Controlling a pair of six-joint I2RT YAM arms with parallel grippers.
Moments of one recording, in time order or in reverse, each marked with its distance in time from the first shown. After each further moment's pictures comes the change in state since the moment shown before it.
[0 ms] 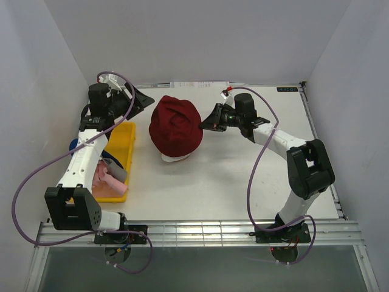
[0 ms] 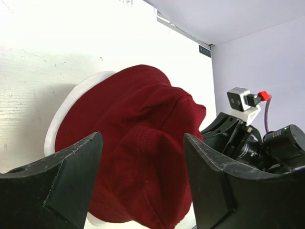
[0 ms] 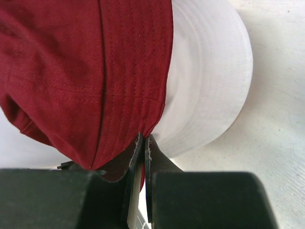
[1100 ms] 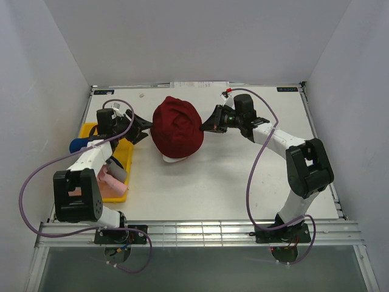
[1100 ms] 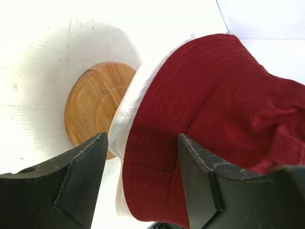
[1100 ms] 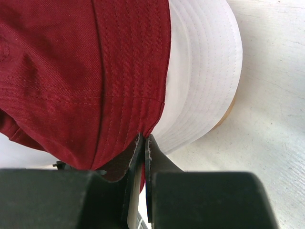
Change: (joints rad) left arm 0.074 0.080 -0.332 0.184 0.096 -0.188; right arm -0.005 0.015 0.003 -0.044 0.003 -0.022
